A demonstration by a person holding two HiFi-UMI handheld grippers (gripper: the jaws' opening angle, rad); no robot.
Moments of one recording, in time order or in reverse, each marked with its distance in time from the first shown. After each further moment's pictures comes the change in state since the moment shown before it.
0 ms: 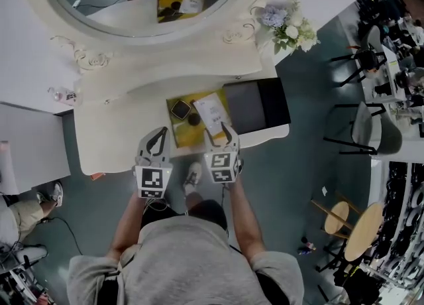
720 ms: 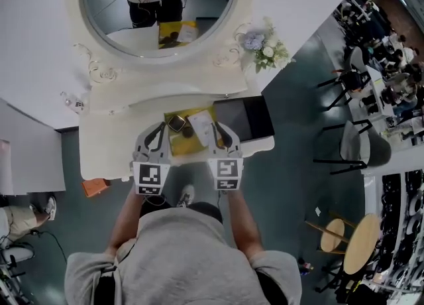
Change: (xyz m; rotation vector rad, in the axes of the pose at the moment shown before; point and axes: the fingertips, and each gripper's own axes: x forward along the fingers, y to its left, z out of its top) left arm -0.038 0.003 0.097 0.058 -0.209 0.078; right arm -0.101 -0.025 0.130 0.032 -0.380 -0.038
